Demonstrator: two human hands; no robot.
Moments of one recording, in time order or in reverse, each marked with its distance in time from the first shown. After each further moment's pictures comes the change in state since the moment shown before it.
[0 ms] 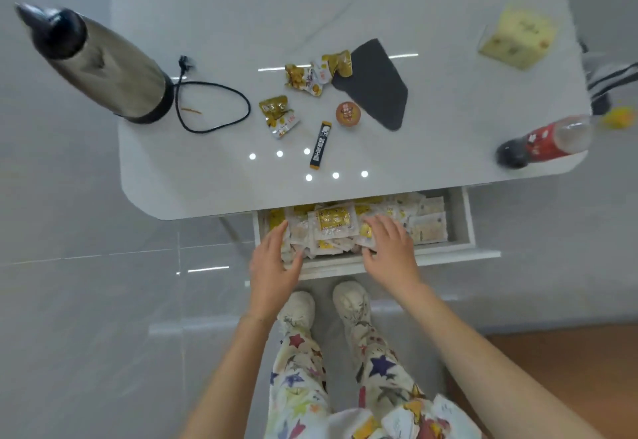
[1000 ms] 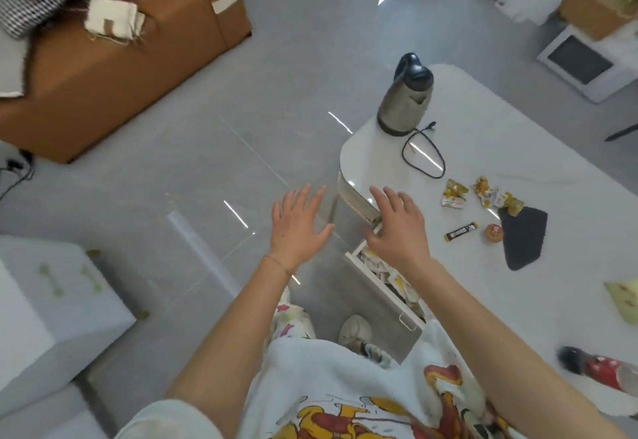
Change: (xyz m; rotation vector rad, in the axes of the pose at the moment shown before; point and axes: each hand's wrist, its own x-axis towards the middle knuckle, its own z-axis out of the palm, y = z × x) left_hand -0.236 -0.027 -0.239 0.240 0.473 -0.323; right_hand -0.165 -0.313 -0.047 -0.517 -0.086 -0.819
